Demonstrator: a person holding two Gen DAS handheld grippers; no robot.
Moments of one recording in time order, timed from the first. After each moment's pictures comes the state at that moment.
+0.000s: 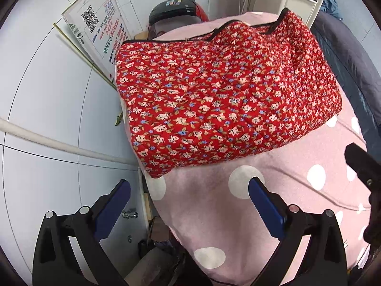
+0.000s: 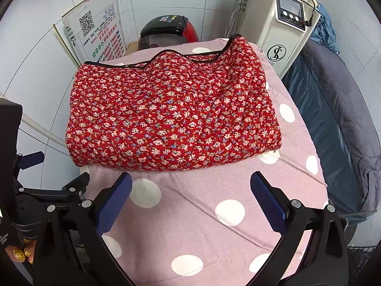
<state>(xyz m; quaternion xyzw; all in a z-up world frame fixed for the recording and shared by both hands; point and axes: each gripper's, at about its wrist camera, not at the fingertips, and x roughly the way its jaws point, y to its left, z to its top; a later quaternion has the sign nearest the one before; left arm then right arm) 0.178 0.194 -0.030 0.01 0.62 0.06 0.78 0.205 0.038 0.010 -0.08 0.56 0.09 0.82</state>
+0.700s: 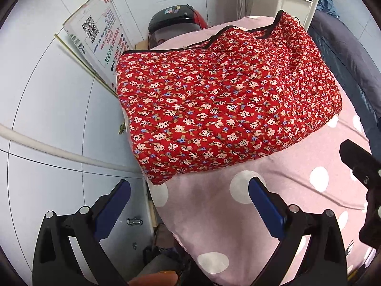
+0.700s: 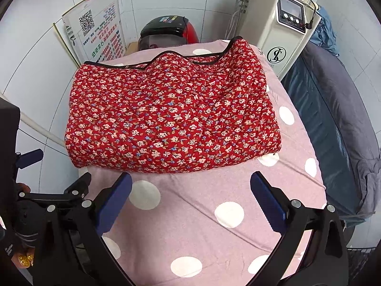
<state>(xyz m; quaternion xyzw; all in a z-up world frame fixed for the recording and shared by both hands) 0.178 0.185 -0.027 0.04 0.61 0.06 0.79 0.206 0.040 0.011 -0.08 0.56 0.09 0.82</state>
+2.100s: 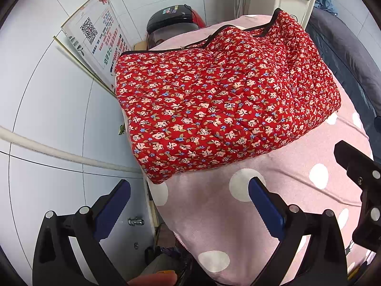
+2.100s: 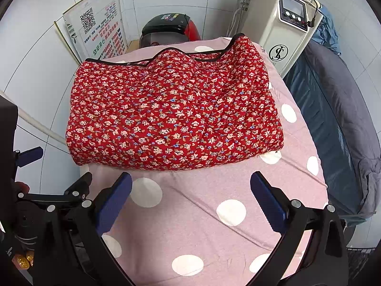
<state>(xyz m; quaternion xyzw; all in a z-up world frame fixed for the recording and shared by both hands) 0.176 0.183 -0.026 0.04 0.61 0.06 0.79 0.203 0.042 0.008 -0.08 0.56 0.09 0.82</state>
